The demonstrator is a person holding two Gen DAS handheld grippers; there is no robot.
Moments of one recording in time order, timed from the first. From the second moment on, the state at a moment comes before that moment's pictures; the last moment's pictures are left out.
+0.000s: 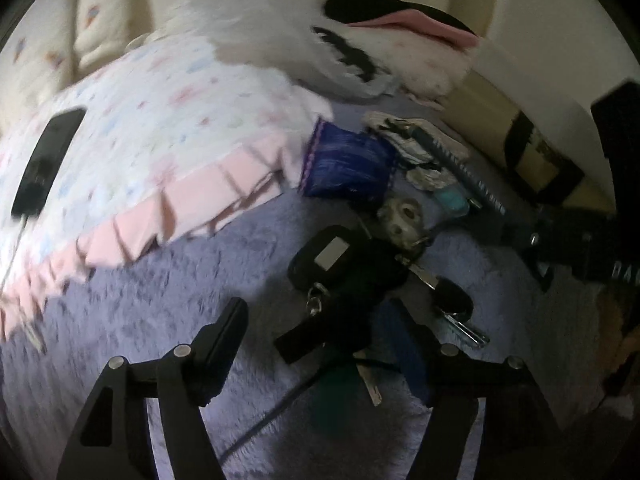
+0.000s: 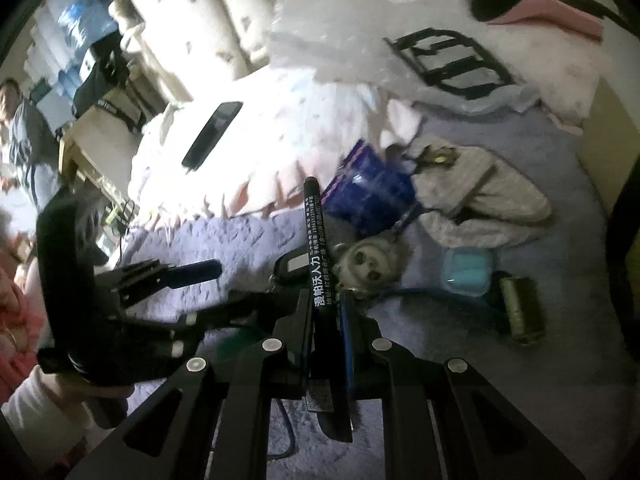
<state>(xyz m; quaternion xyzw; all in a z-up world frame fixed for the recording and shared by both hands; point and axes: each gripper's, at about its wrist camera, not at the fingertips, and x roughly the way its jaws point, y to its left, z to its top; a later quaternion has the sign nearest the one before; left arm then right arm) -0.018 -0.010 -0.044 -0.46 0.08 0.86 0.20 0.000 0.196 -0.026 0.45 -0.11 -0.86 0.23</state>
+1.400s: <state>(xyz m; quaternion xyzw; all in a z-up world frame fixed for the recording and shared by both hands) -0.003 -0.045 0.022 -0.47 0.05 0.86 0.20 -0.004 0.213 -0.001 0.46 -0.17 -0.84 0.22</state>
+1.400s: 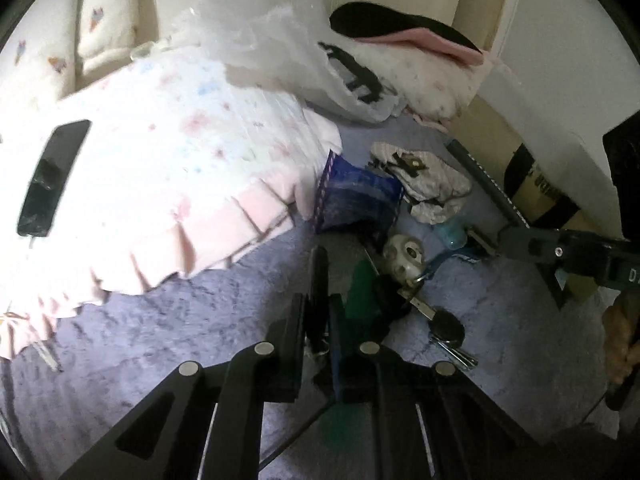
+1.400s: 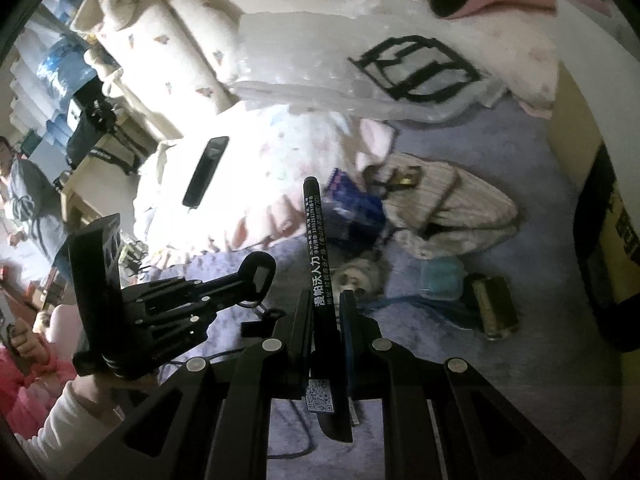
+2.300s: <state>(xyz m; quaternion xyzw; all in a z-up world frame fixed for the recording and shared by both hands) -0.027 0.046 0.138 -0.37 0.07 0.89 0.24 0.020 0.254 0.090 0.39 -0.25 -0.86 0.22</state>
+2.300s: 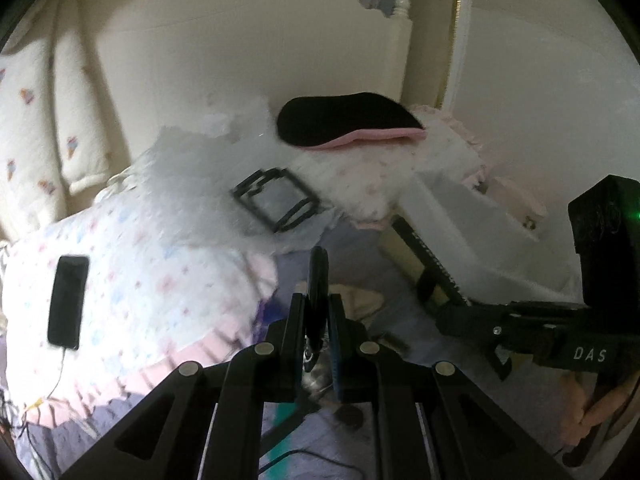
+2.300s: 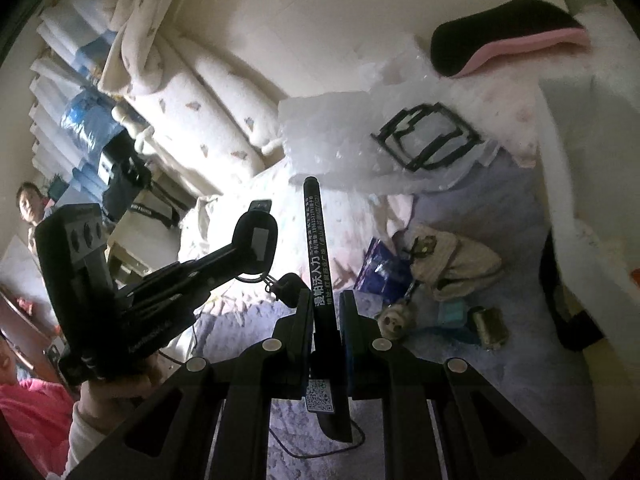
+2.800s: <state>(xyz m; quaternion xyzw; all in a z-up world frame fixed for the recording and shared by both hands) -0.038 0.157 0.199 -0.34 0.11 0.88 0.32 0.030 0.339 0.135 0.32 -0.32 -0.88 0.15</state>
